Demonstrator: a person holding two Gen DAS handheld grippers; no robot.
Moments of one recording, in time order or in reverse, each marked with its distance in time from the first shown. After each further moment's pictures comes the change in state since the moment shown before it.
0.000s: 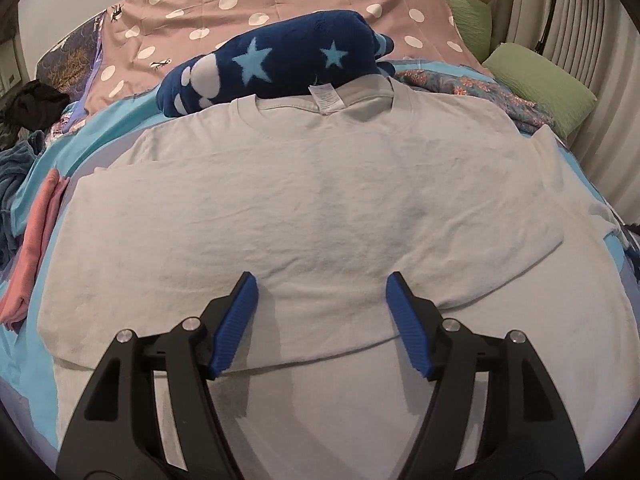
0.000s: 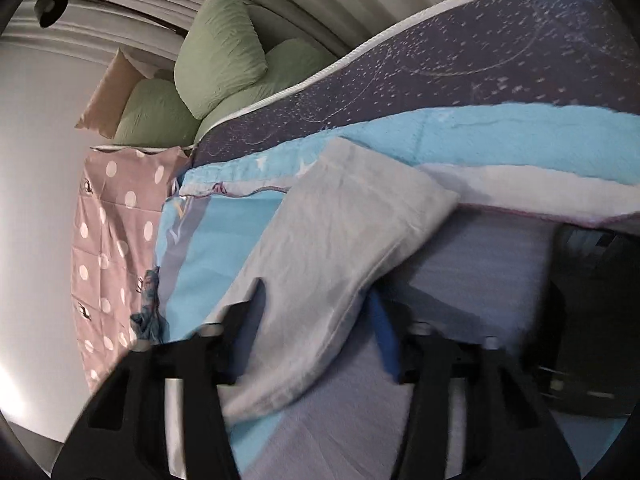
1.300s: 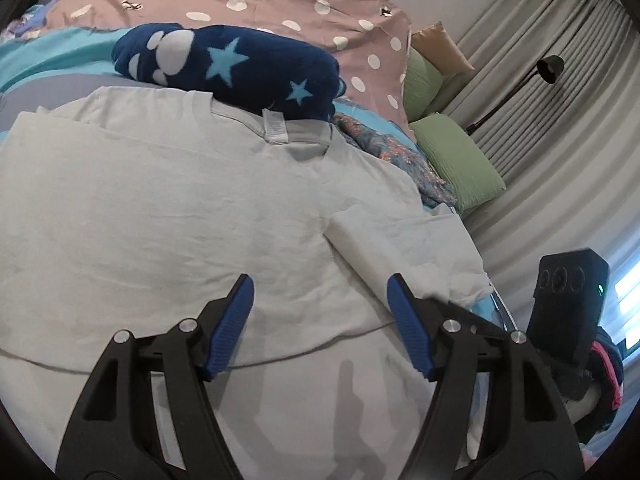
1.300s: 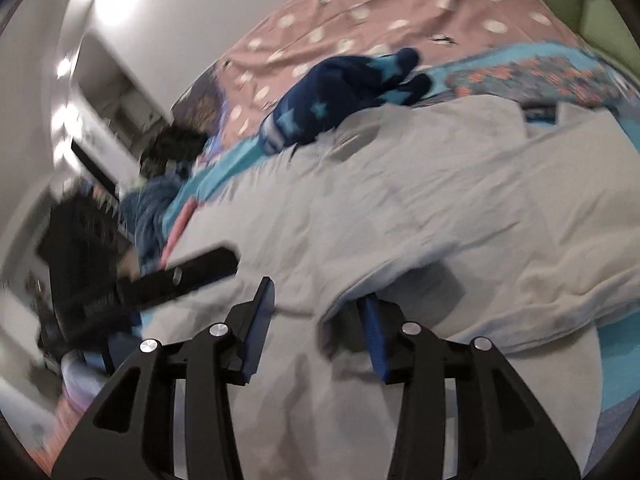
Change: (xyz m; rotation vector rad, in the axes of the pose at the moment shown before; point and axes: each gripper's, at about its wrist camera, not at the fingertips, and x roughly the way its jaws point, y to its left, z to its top) left arm -0.016 0.040 0.015 -0.292 -0.033 -0.489; right arm 0.016 0.232 -0.360 -0.989 0.530 0.384
